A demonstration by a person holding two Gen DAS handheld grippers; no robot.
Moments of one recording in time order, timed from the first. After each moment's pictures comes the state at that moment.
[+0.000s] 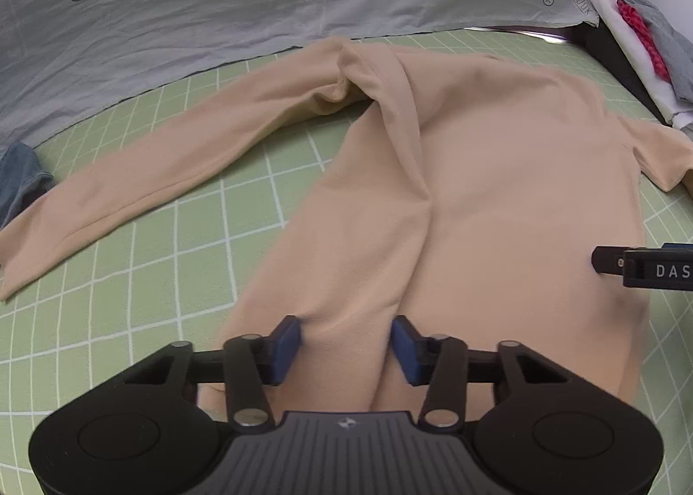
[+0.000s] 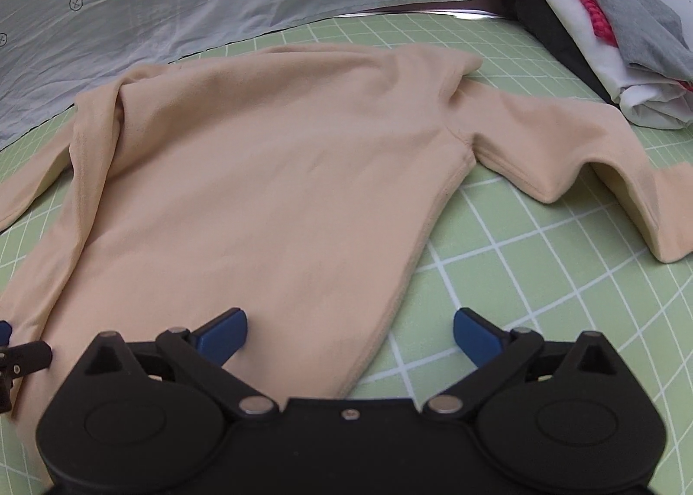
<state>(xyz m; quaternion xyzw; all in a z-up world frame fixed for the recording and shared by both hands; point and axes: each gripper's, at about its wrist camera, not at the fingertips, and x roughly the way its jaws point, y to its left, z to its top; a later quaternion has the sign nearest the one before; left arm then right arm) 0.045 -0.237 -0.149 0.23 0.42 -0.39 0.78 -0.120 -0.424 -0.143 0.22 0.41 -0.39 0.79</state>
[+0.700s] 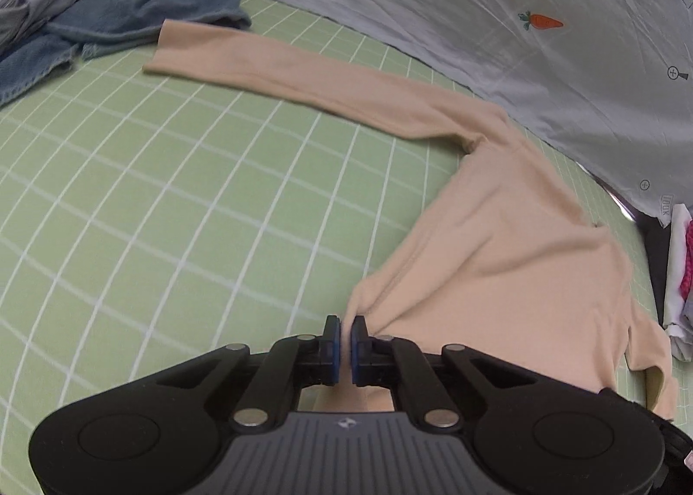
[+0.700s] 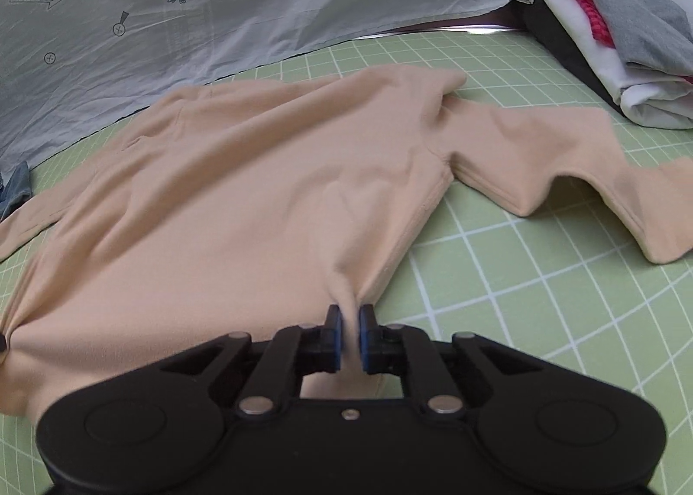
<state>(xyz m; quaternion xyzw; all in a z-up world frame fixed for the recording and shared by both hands) 0.012 -0.114 -0.133 -0.04 0.53 -0.25 0.81 -0.184 -0.418 -0.132 0.23 0.38 -0.34 0.83</state>
